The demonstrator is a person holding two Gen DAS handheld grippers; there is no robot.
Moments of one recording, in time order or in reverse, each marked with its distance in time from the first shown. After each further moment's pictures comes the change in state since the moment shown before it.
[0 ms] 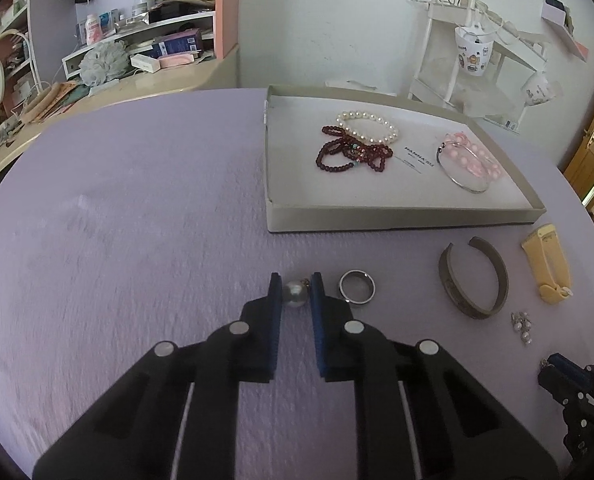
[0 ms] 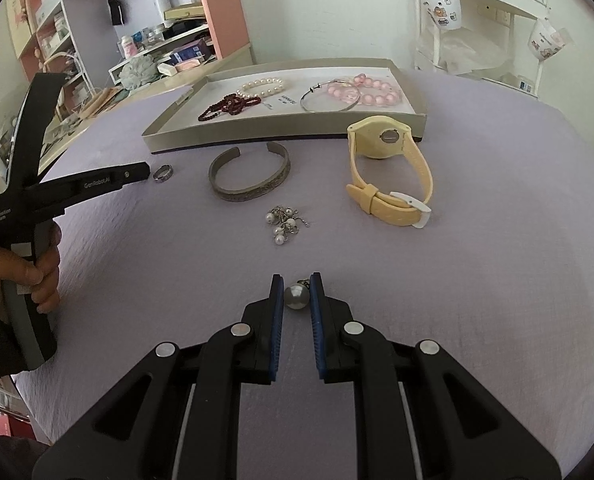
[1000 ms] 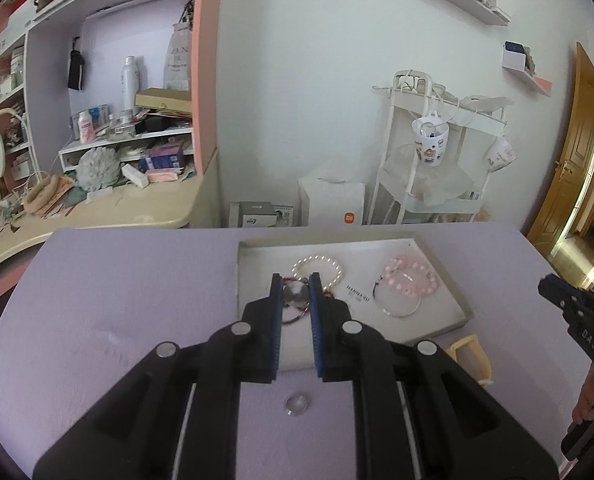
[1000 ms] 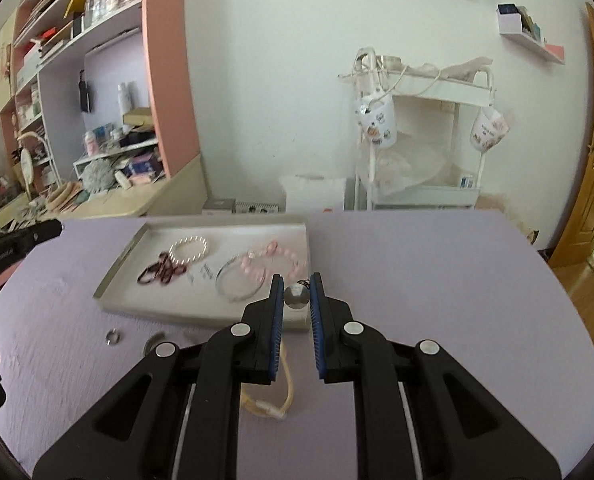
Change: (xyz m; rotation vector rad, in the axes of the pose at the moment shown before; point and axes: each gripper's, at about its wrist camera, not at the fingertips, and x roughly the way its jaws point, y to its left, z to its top) left arm -0.092 -0.038 0.090 0.064 -0.272 -0.052; right arm -0.060 -0.061 0.114 0.017 -0.338 -0.153
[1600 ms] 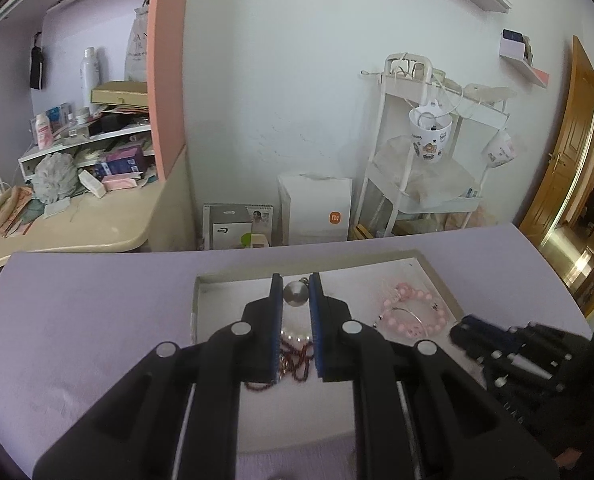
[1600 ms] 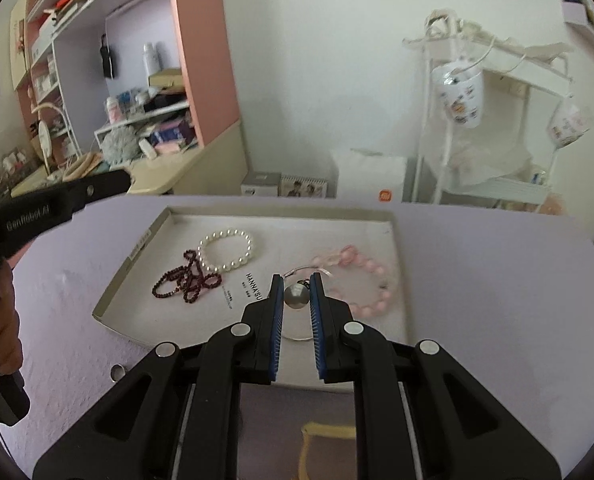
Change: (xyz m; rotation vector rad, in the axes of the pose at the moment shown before) left arm 0.092 -0.012 0.039 0.023 0.046 -0.063; right arm 0.107 0.058 0.007 -0.057 0.147 0.150
